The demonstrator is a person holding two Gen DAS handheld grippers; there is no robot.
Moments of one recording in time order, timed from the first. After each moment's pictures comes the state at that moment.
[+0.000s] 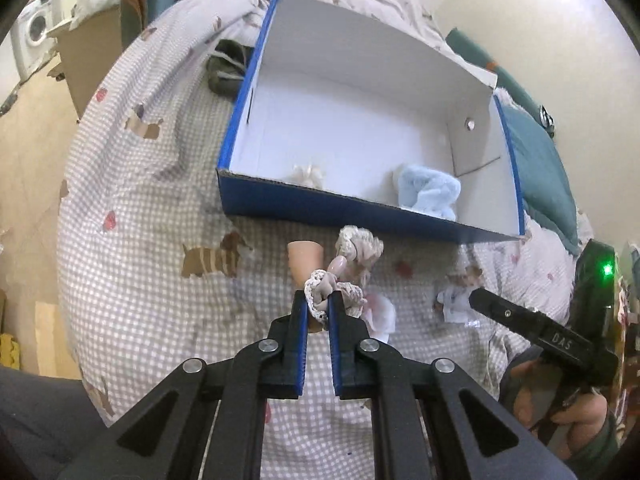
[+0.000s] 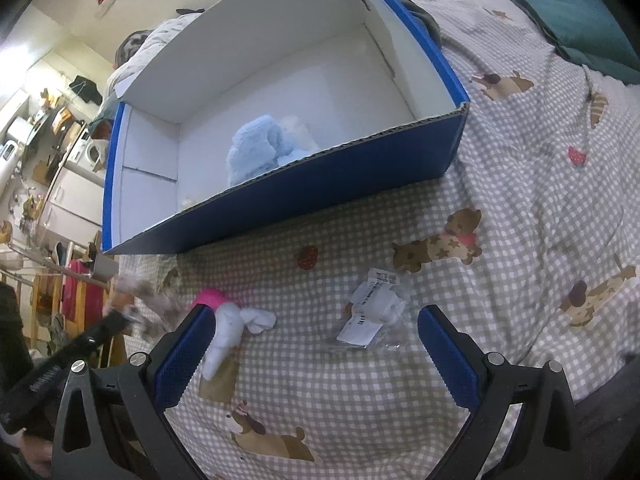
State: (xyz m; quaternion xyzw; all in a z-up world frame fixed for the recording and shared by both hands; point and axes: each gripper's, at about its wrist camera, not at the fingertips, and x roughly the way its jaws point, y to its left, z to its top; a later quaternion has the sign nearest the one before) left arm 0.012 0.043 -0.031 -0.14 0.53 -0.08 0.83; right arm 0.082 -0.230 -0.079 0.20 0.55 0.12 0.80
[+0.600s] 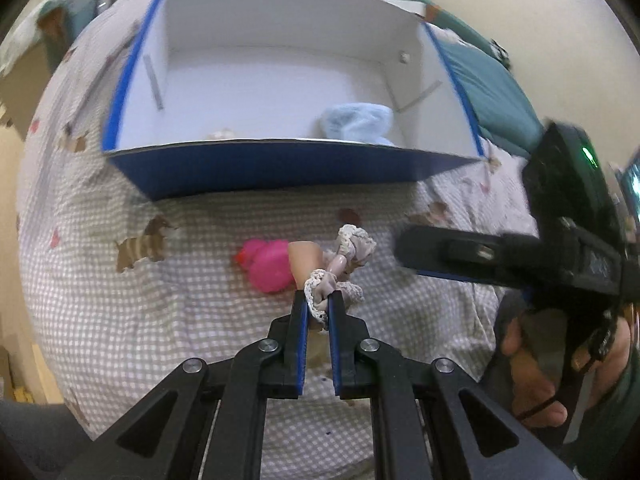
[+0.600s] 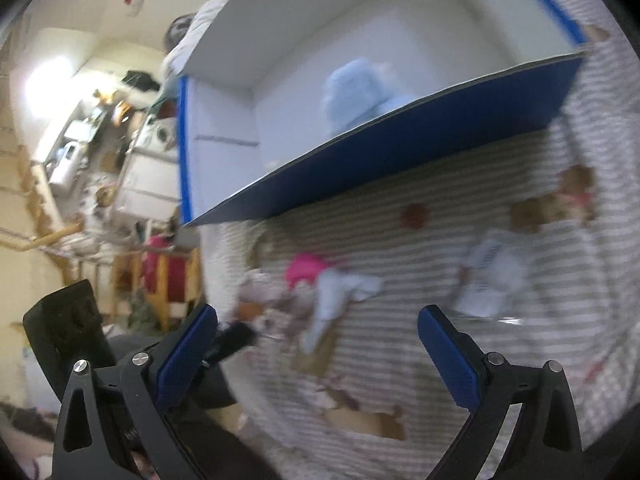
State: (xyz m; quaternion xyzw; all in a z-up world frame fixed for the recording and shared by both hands) left arm 0.000 -0.020 -0.031 -0.06 0.55 -0.18 0.81; right arm 0.094 -0.198 -0.085 0.29 0.57 0.27 0.72
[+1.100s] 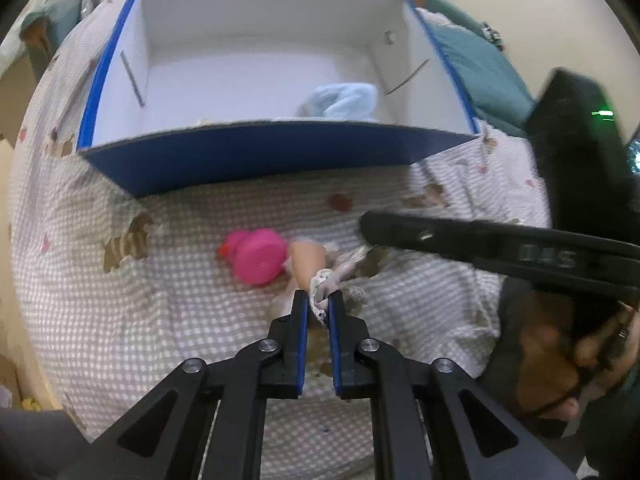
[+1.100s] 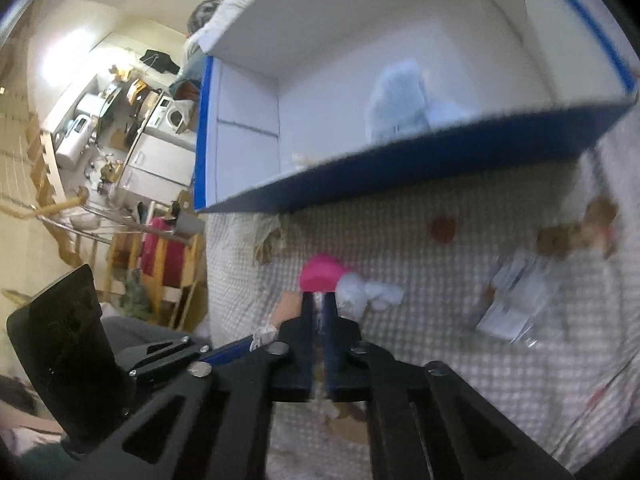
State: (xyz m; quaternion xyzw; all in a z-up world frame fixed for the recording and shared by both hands) left arm 0.006 -0.049 -0.052 -0.03 0.57 -0.17 0.81; right arm 0.095 -0.173 -0.070 0.24 0.55 0.29 0.75
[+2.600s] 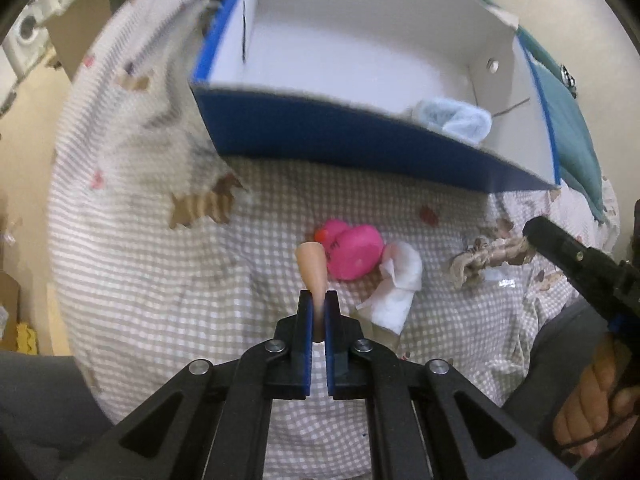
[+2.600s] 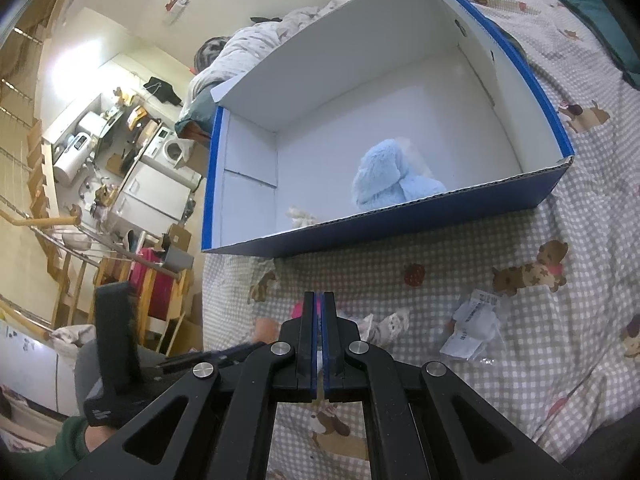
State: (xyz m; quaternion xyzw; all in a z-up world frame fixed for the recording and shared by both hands) left arm 0.019 0.017 -0.055 -0.09 0.58 -0.06 0.81; right arm 0.082 -0.201 -0.045 0.24 0.49 0.26 0.80
